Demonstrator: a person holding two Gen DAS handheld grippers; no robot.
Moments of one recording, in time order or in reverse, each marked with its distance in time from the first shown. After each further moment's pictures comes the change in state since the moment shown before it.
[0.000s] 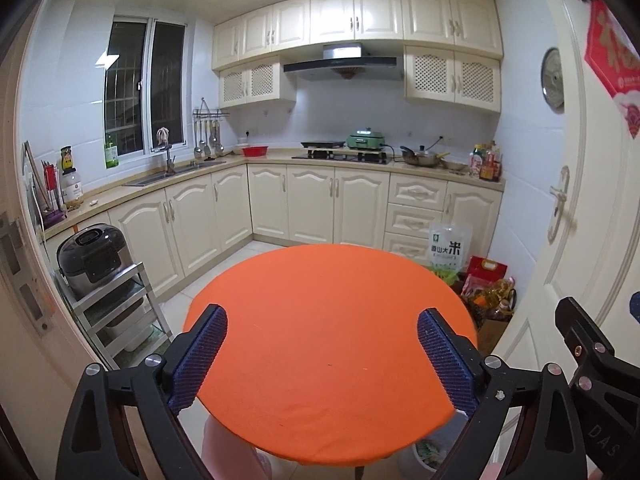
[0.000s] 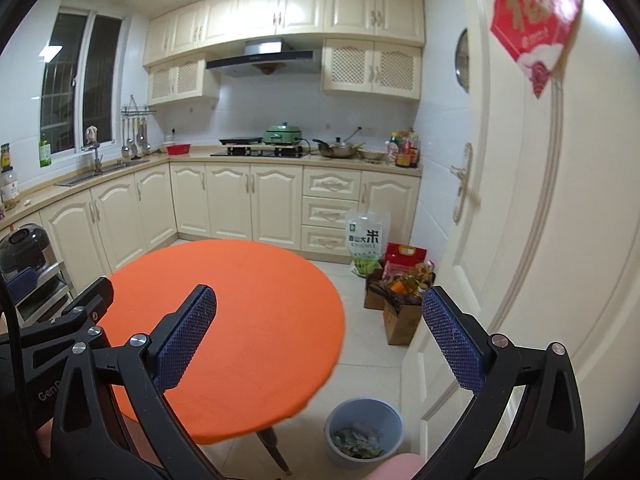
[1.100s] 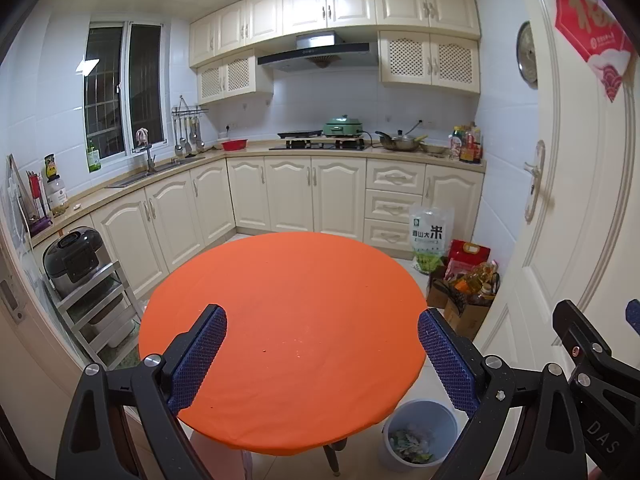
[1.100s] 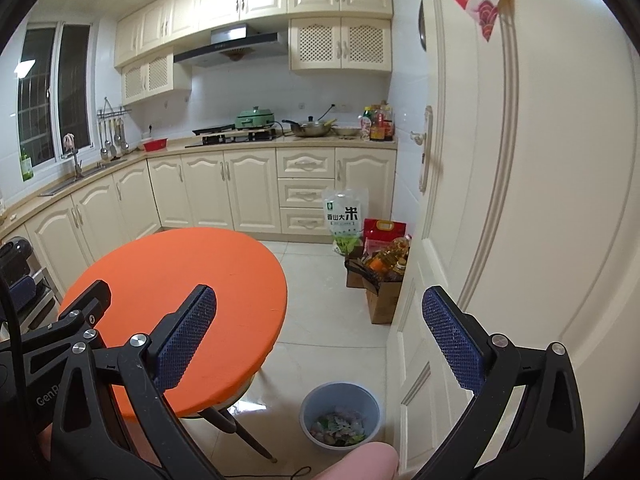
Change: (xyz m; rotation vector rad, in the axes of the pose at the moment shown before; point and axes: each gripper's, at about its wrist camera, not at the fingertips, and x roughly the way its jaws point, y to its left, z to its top) left arm 0.033 -0.103 0.008 0.046 0.033 -0.032; right arm 0.020 -0.095 -0.013 0.074 0.063 -0.024
